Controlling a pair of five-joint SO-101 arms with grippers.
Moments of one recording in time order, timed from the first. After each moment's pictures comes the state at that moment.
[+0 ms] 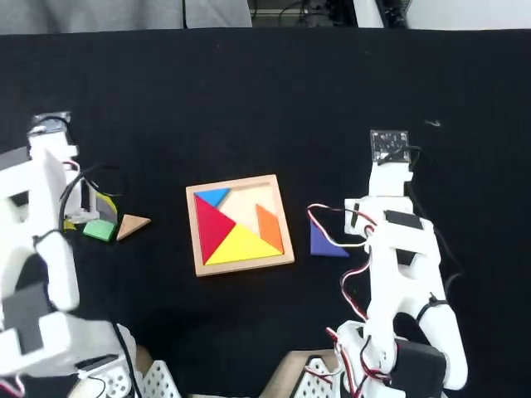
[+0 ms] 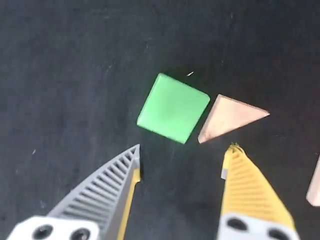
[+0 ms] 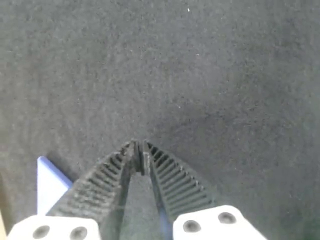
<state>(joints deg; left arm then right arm) -27.3 -0.8 21.5 74.6 -15.6 13.1 -23.3 61.4 32.7 10.4</state>
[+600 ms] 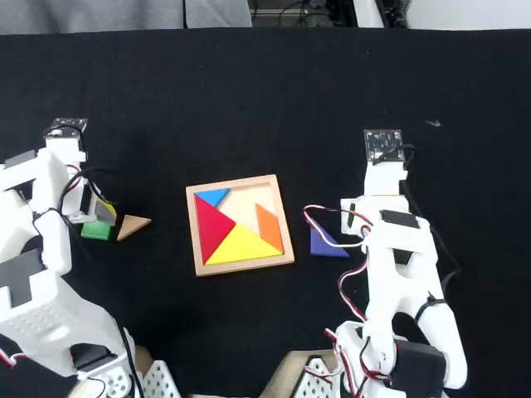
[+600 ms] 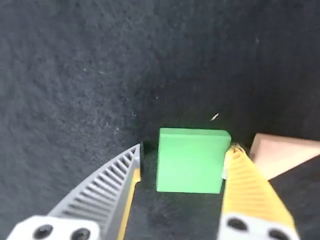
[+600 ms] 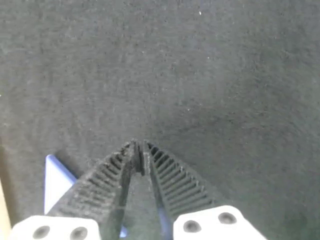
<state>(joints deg) -29.4 13.7 18.8 61.9 -29.1 11.5 -23.3 61.4 32.7 10.8</state>
